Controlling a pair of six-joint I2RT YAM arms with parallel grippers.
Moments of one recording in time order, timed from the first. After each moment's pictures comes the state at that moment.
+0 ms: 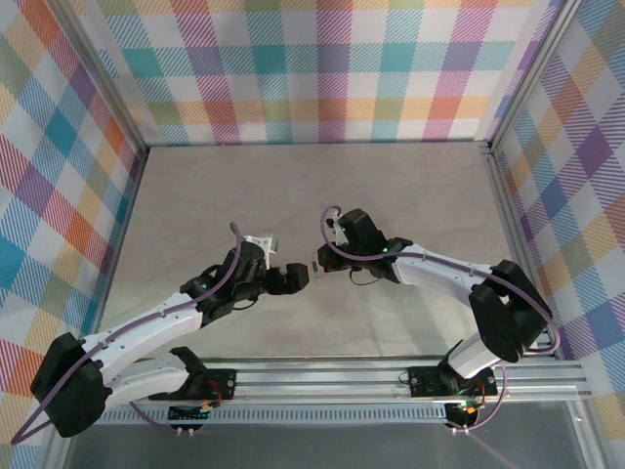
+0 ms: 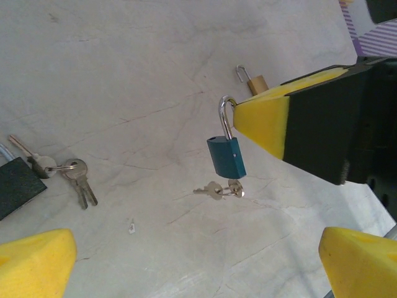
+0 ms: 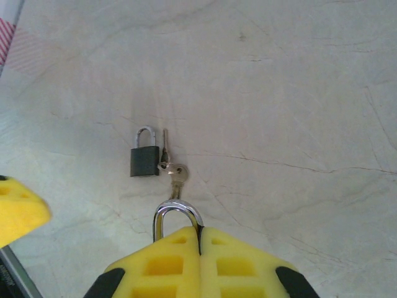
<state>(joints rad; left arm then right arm) -0.74 1.05 0.59 -0.19 0.08 -0.70 0.75 1.53 0.91 -0.15 -0.23 0.55</state>
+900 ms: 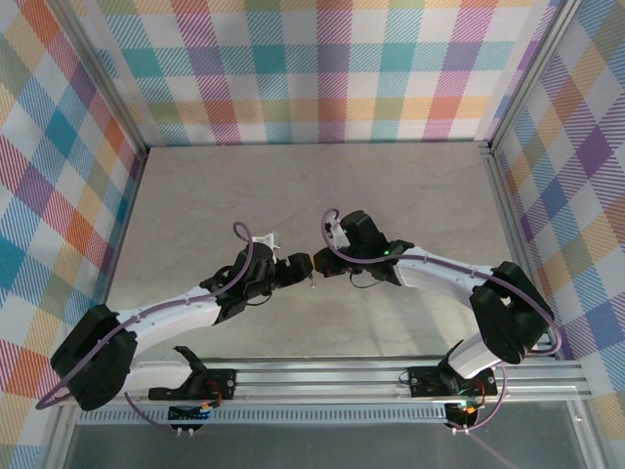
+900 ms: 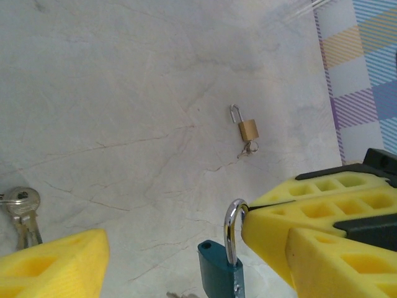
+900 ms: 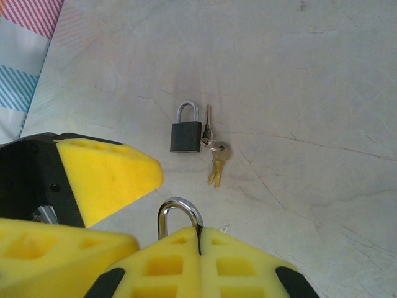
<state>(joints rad) -0.72 1.24 0.53 0.16 0.06 -0.94 0.75 1.52 0.88 -0.11 -0.37 0.54</state>
